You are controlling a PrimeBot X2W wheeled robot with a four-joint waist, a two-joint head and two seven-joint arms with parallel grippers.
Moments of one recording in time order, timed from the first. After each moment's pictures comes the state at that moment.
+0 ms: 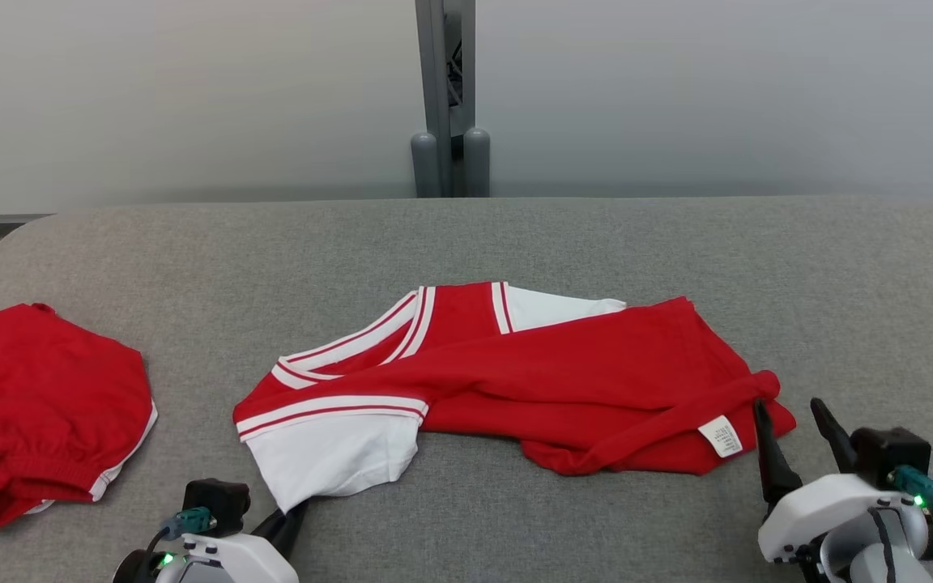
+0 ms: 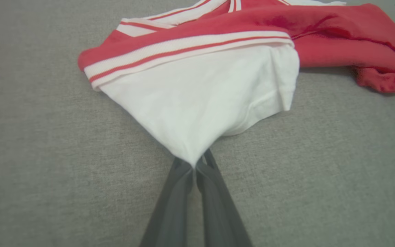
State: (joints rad) left arm -0.17 0.19 -0.36 0.65 -0.42 -0.13 -0.02; right arm -0.20 -0.05 -0.03 0.62 0.13 0.13 -0.26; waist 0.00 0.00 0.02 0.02
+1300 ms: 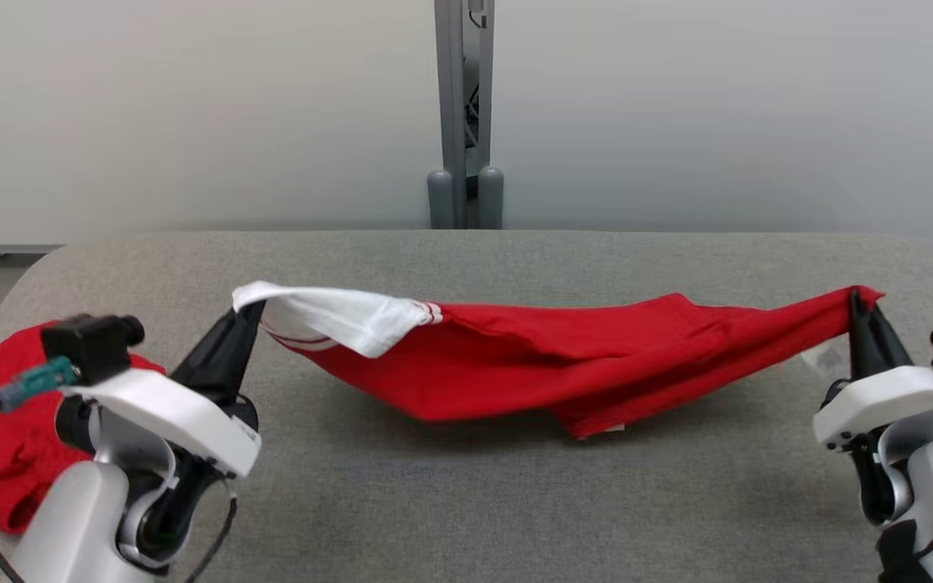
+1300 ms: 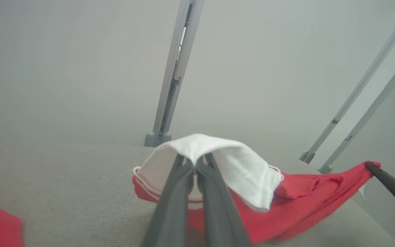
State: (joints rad) left arm -0.25 0.26 -0.23 0.19 -0.72 -0.12 0.08; right arm -0.46 -0.10 -0.12 0.76 0.17 0.13 -0.26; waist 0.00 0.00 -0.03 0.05
